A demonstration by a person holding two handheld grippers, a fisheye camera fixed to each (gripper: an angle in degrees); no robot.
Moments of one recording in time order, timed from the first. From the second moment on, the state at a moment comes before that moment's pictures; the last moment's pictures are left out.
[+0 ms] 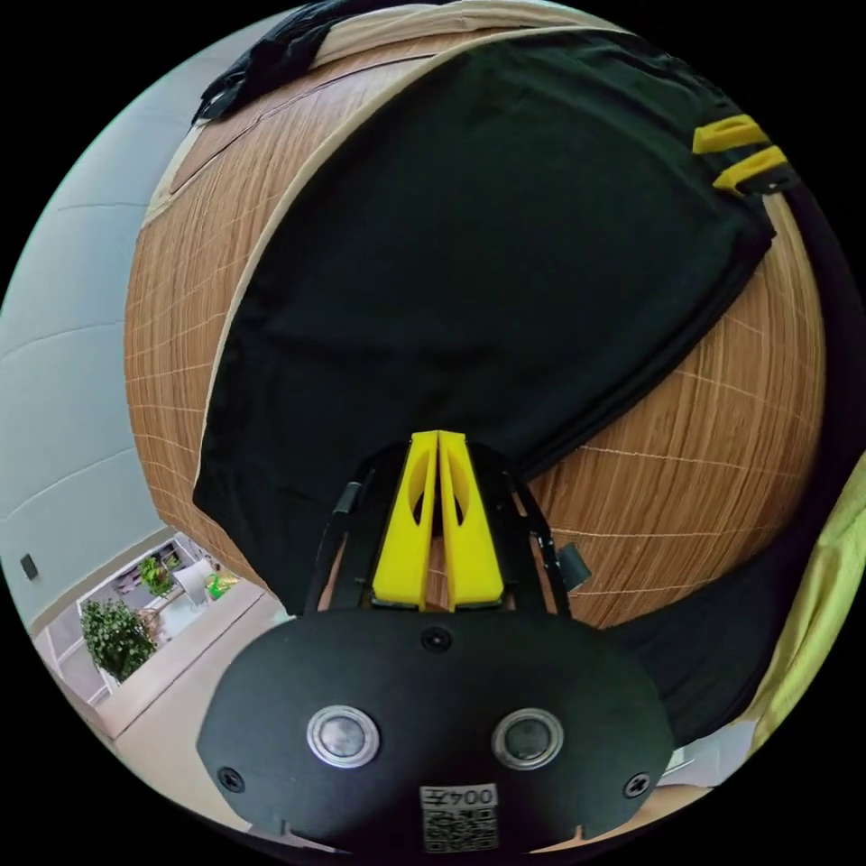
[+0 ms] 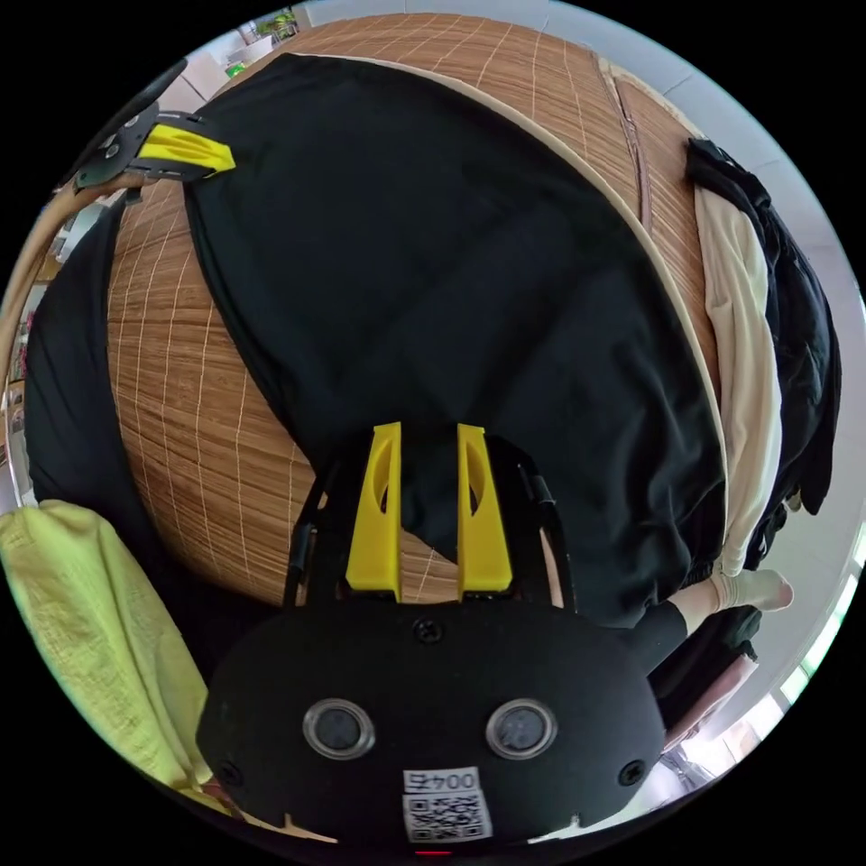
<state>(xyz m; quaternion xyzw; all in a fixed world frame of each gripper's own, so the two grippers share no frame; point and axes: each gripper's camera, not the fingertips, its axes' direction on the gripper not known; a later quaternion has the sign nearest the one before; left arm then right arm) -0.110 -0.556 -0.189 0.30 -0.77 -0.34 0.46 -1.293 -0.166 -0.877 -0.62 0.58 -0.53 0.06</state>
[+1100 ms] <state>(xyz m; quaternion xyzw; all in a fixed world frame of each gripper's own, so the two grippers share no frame) -0.039 -0.432 -0.196 0.41 -0.72 -0.31 0.47 -1.369 -0.103 -0.880 -0.66 0.60 -0.45 0.02</state>
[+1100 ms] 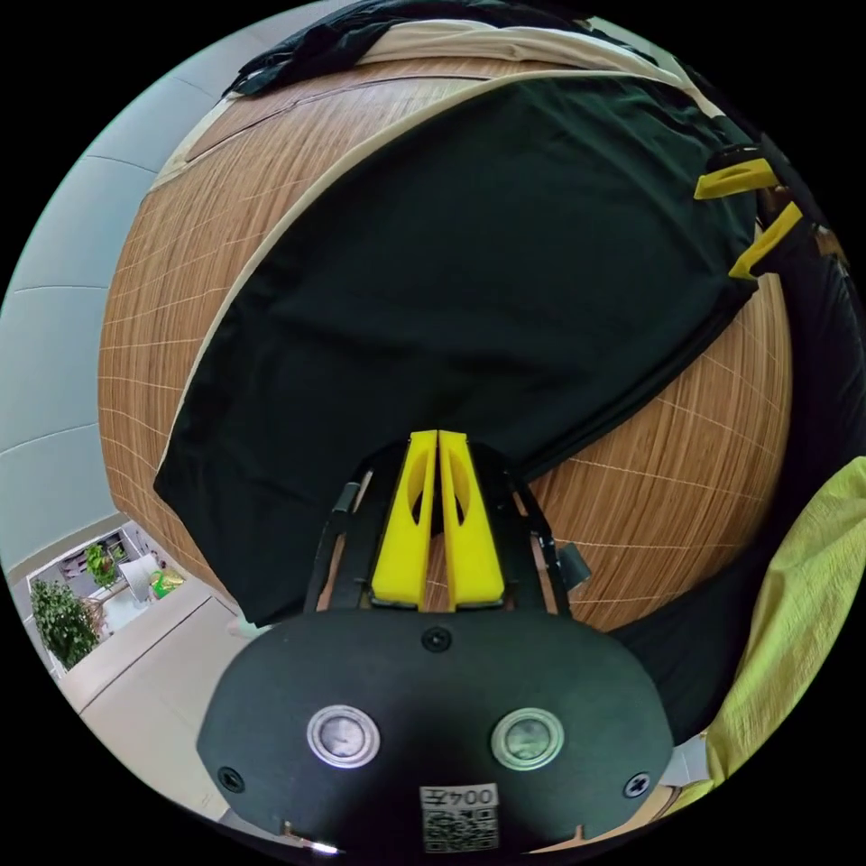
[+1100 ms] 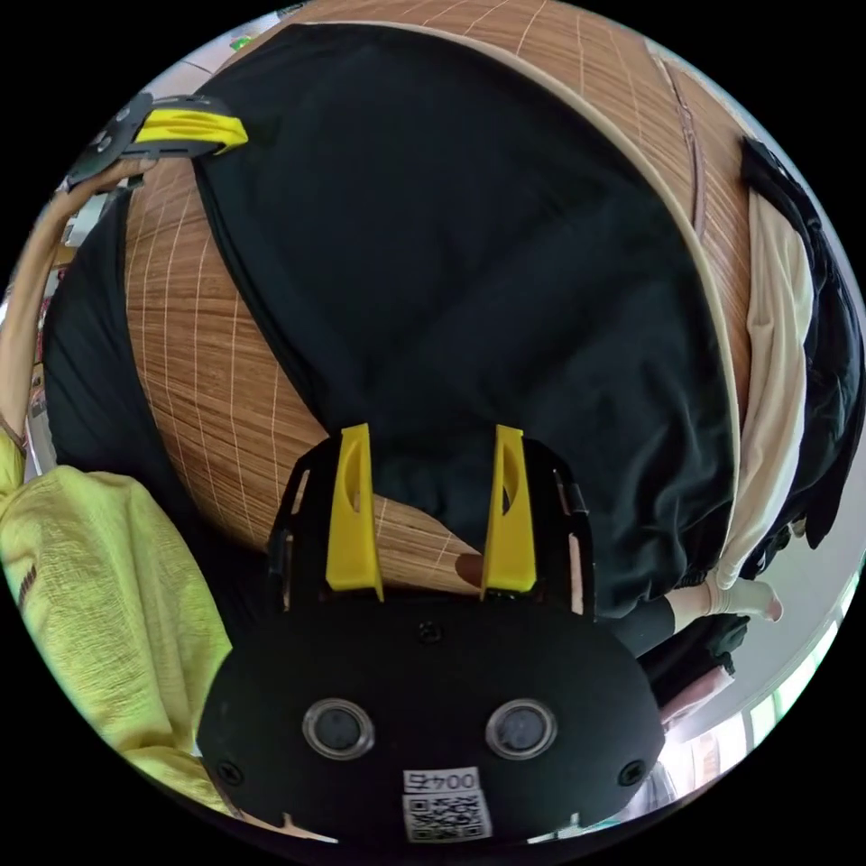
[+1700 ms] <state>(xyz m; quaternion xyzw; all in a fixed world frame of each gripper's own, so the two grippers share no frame) -0.083 -0.146 -0.009 0.59 -0.64 -0.42 0.27 -1.335 0.150 -0.891 -0.70 0.31 -0.63 0.12</state>
